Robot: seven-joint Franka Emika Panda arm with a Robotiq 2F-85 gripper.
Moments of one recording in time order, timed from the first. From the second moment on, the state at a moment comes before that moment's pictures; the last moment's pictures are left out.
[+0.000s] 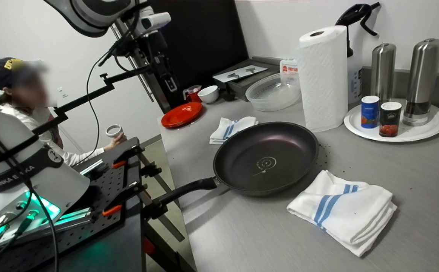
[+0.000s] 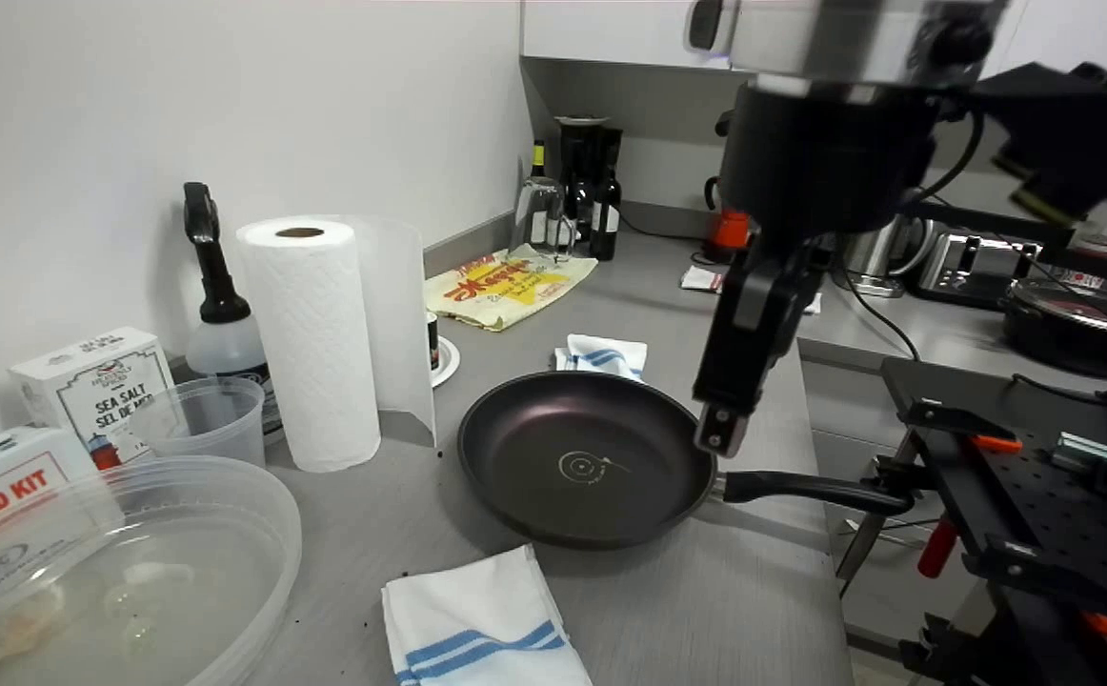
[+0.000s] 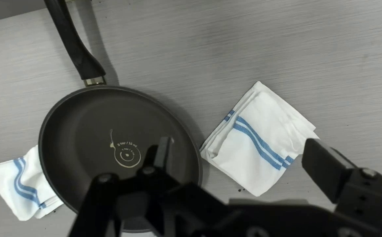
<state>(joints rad) 0.00 -0.03 0.36 -2.61 -0.23 2.55 0.76</state>
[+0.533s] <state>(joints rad) 0.20 0.37 0.16 -2.29 -0.35 2.55 0.90</state>
